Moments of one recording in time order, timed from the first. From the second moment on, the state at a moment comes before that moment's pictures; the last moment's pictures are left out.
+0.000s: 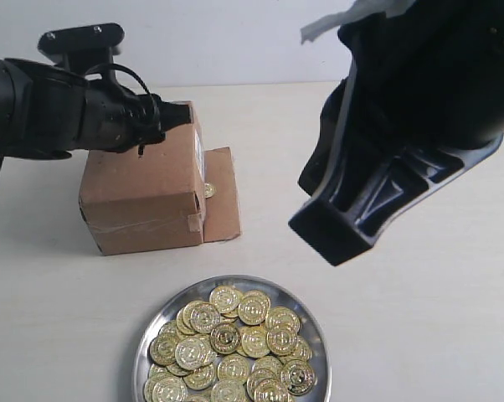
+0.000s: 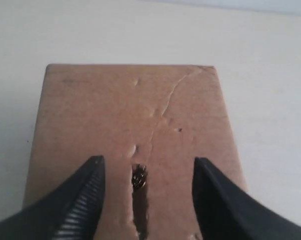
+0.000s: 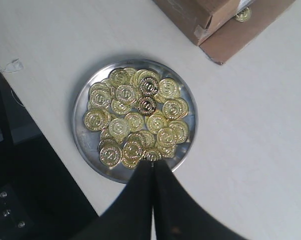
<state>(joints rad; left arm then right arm) -0.63 1.76 -1.00 -1.74 -0.40 1.28 0.86 1.25 -1.30 0.00 1.23 0.02</state>
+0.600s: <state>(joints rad) -0.63 1.02 -1.00 -1.74 -0.17 1.59 0.86 1.14 -1.30 0.00 0.30 -0.12</state>
